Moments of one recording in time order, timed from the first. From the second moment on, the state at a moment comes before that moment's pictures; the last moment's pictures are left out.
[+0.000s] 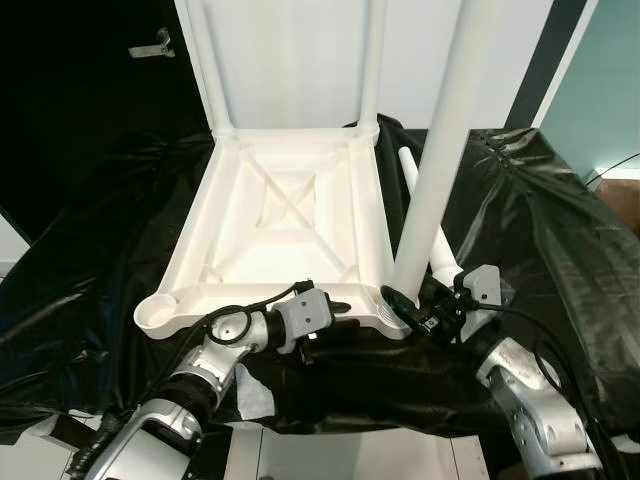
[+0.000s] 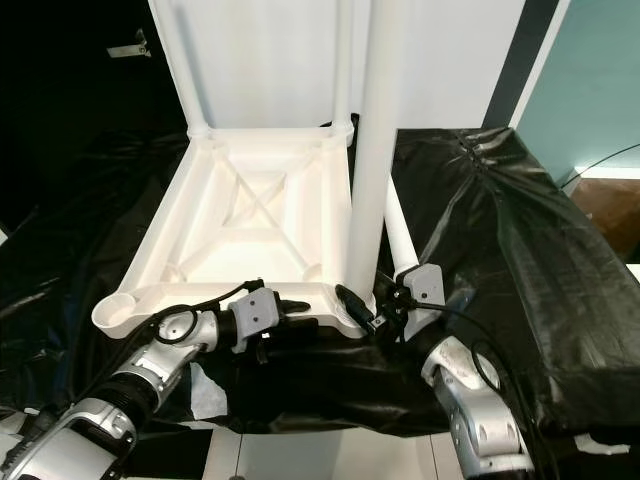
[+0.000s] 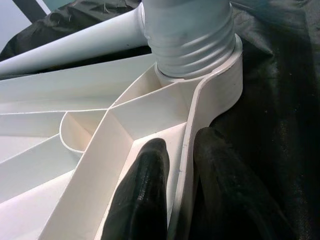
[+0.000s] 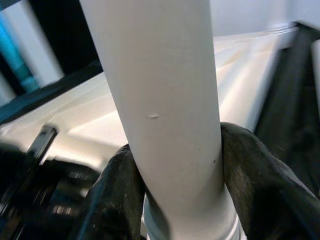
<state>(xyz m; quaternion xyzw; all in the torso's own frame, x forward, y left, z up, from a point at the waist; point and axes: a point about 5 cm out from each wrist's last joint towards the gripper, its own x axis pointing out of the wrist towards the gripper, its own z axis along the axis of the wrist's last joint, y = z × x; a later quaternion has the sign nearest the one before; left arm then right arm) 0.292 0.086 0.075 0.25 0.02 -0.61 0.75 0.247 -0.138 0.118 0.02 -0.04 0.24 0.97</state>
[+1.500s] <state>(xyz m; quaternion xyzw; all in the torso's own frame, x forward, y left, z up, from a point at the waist) 0.288 0.077 0.077 0.25 0.00 -0.62 0.74 0.271 -0.161 0.134 -0.13 0.03 0.49 0.86</state>
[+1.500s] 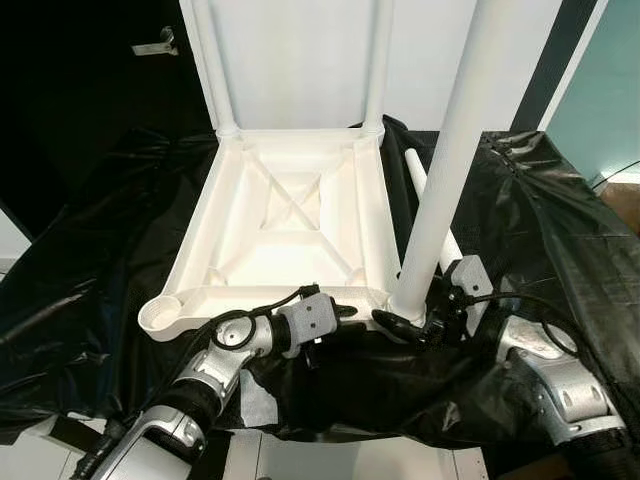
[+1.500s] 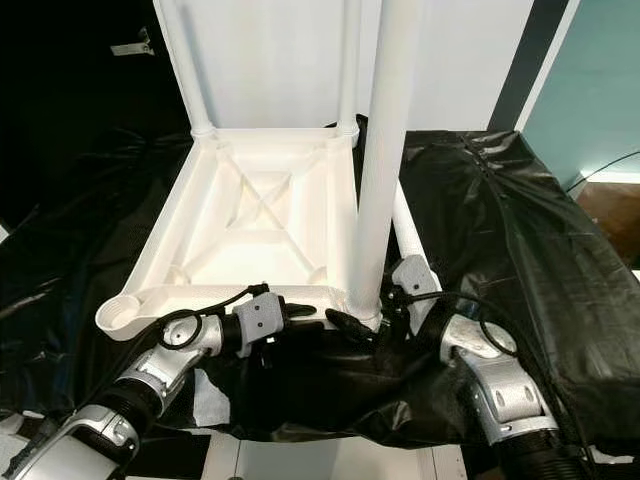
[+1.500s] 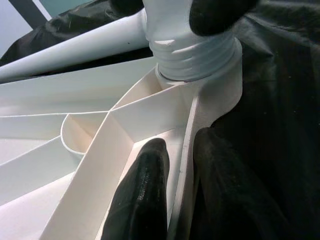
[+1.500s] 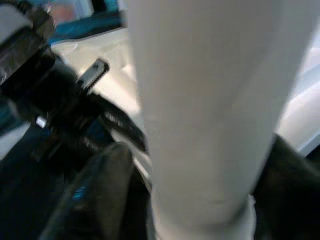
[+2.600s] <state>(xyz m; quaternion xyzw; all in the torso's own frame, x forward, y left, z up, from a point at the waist) 0.288 0.090 0.072 0.25 0.03 -0.61 0.76 0.259 -0.127 0.108 0.05 -0.01 0.25 0.97</state>
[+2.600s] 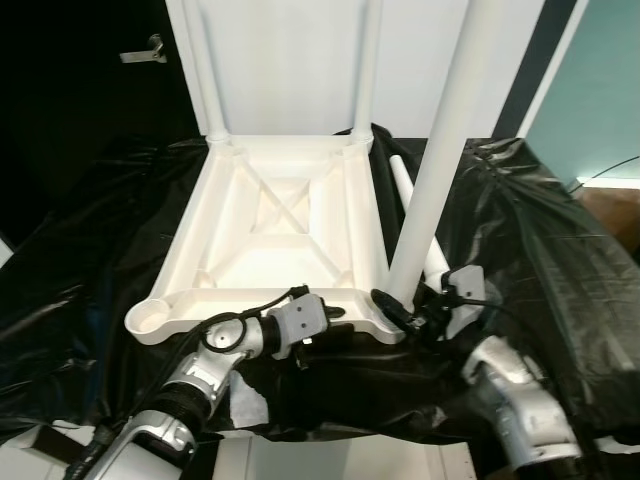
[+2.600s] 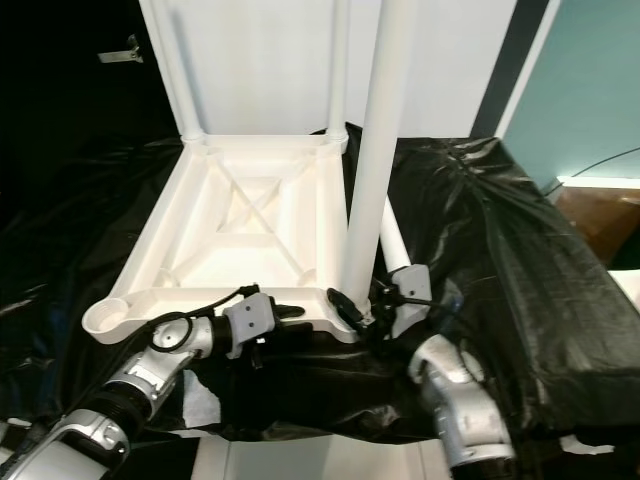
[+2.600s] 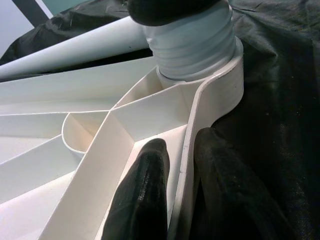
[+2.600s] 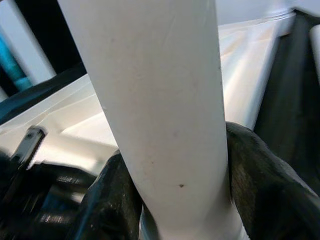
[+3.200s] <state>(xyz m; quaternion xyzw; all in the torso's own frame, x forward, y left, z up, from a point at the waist) 0.287 0.079 0.075 0.23 0.01 -0.60 0.77 0.262 -0.124 0.112 0.04 -0.03 0.09 0.99</state>
